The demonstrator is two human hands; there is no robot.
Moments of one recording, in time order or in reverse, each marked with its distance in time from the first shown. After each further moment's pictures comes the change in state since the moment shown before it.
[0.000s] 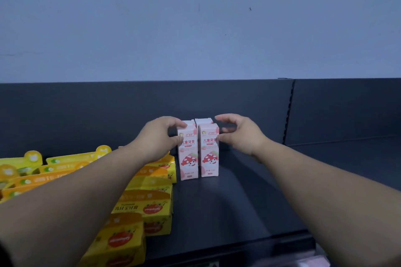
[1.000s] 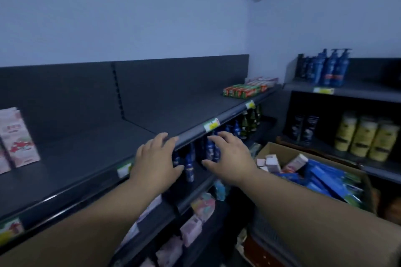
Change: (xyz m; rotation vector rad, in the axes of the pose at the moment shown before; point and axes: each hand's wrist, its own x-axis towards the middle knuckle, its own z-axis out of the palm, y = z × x) left_hand -0.197 0.268 0.197 0.232 -0.251 0.546; right_hand -0.375 0.064 -0.217 -0.965 0.415 0.401
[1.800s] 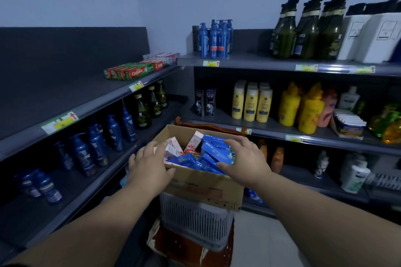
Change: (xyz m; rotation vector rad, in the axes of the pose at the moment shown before) left_hand 0.065 0.320 0.168 -0.125 -0.194 0.197; right_hand -0.125 0.351 -0.080 -0.118 0.022 0.552
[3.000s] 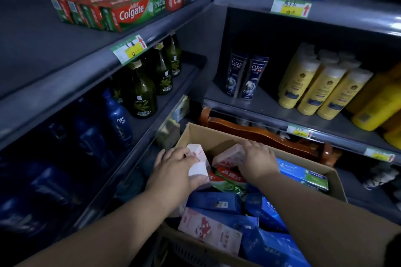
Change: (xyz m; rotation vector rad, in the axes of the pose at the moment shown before) left_hand 0.283 -0.094 0.159 -0.223 -0.263 0.226; right_hand 0.328 -0.022 0.198 -0.215 -0.256 0.142
